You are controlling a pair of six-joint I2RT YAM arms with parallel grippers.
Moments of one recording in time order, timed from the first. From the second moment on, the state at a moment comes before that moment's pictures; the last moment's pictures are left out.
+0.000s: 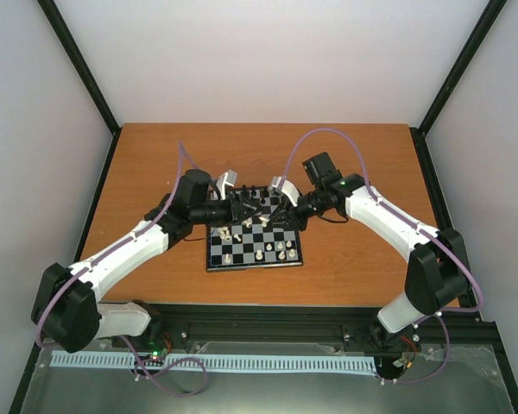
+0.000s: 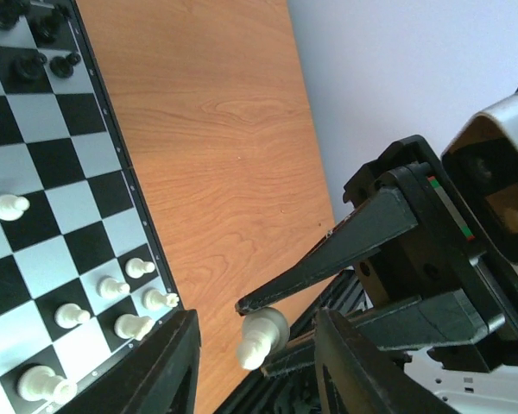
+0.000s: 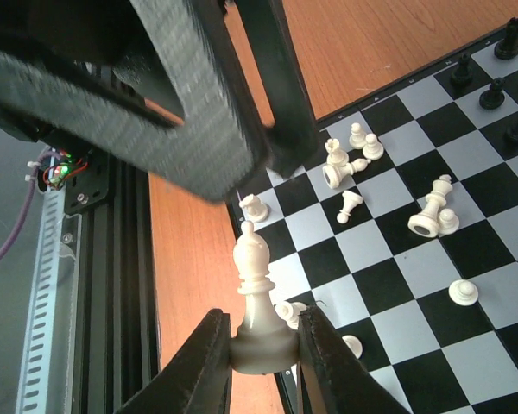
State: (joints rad) left arm -0.55 1.25 0.87 -0.15 0.57 -0.85; right arm 0.52 1.55 1.21 -0.69 -0.81 -0.43
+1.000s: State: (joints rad) left arm -0.62 1.34 0.87 -0.07 0.58 -0.95; right arm 0.52 1.54 1.21 -0.68 -0.84 -0.41
